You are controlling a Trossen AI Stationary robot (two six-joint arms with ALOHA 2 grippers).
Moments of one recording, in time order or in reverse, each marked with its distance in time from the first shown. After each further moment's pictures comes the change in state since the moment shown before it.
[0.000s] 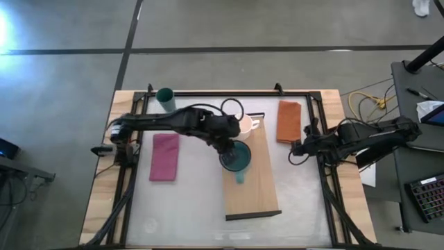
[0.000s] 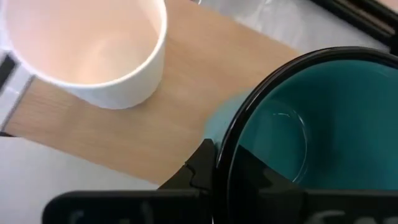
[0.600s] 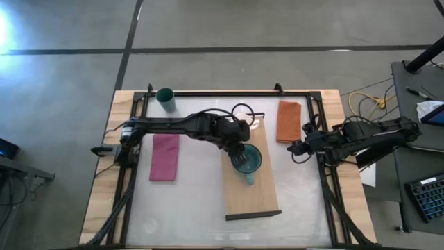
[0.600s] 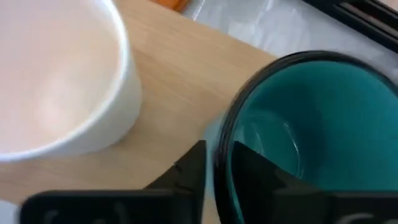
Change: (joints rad) left arm 0.000 0.115 0.040 0.080 -0.028 0.016; right arm 0.000 -0.032 0.041 0.110 0.003 -0.130
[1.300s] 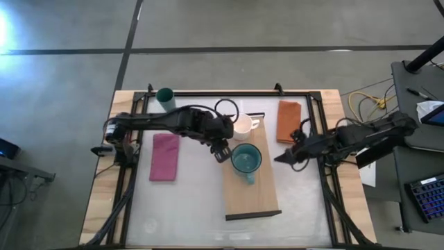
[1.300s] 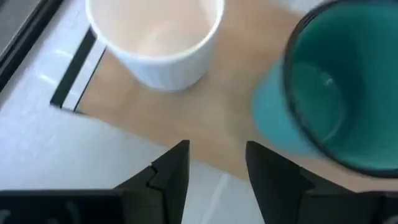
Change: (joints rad) left arm -0.007 -0.166 -0.099 -0.166 -0.115 0.011; right arm 0.107 0.137 0.013 0.402 -0.079 -0.027
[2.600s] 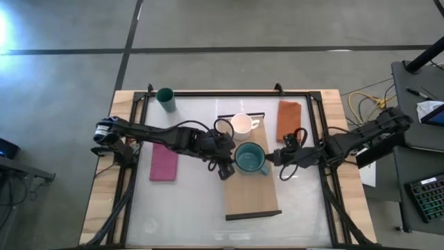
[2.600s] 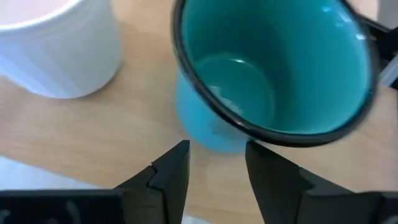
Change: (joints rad) left arm -0.108 -0.104 -0.361 0.477 0.021 -0.062; right arm 0.098 0.201 0.000 0.236 0.337 0.120
